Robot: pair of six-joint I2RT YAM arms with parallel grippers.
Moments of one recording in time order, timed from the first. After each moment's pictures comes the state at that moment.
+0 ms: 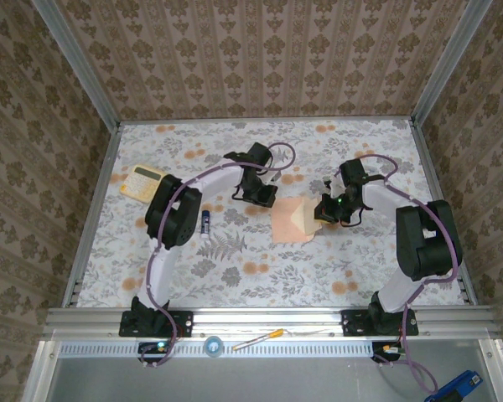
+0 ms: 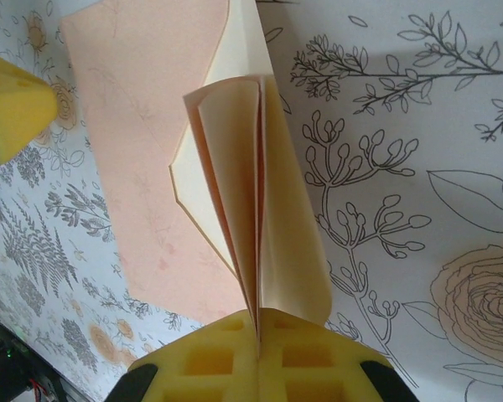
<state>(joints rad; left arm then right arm) -0.68 2.21 1.70 -0.77 0.36 -0.19 0.12 1.67 0.98 -0.63 -0.54 0.33</state>
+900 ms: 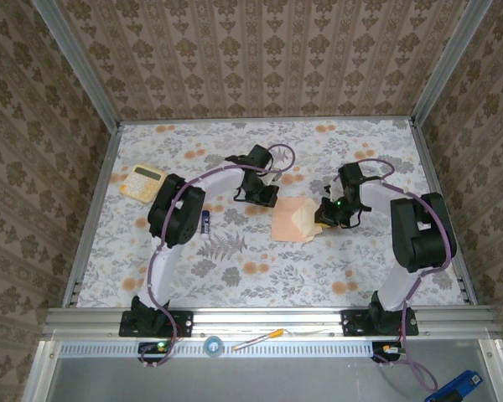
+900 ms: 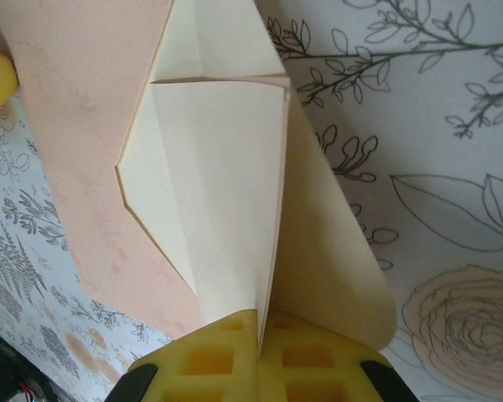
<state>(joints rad) -0.67 2.23 1.68 -0.67 0.37 -0.23 0.12 1.75 0.98 -0.62 -0.54 0.32</state>
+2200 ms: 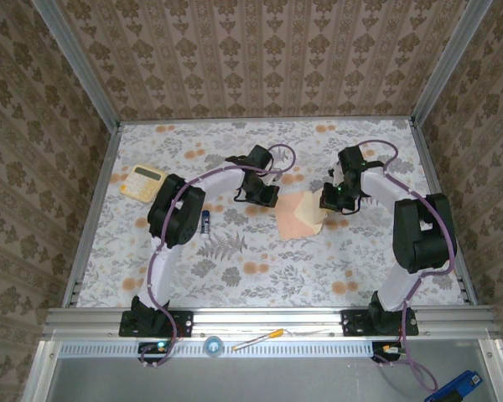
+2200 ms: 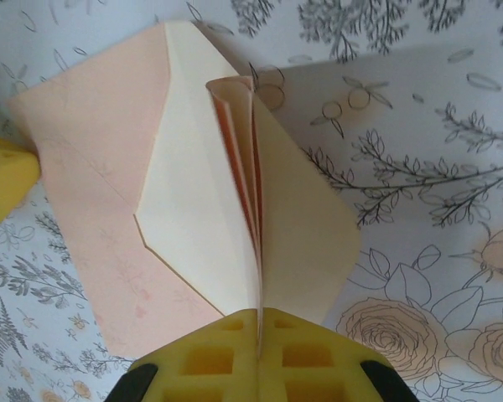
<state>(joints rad) -0.68 2.23 1.67 -0.67 0.37 -0.21 0.12 1.74 1.16 -0.74 -0.34 0.32</state>
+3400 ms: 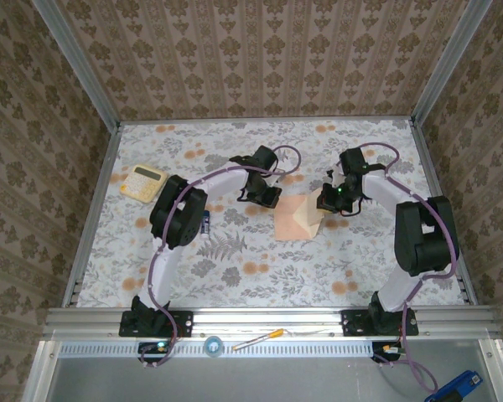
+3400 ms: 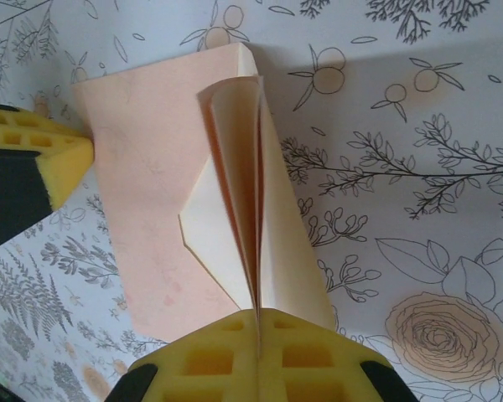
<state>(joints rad) -0.70 2.23 1.70 -0.71 0.28 -0.16 0.12 1.71 1.11 -0.69 -0.45 0.34</state>
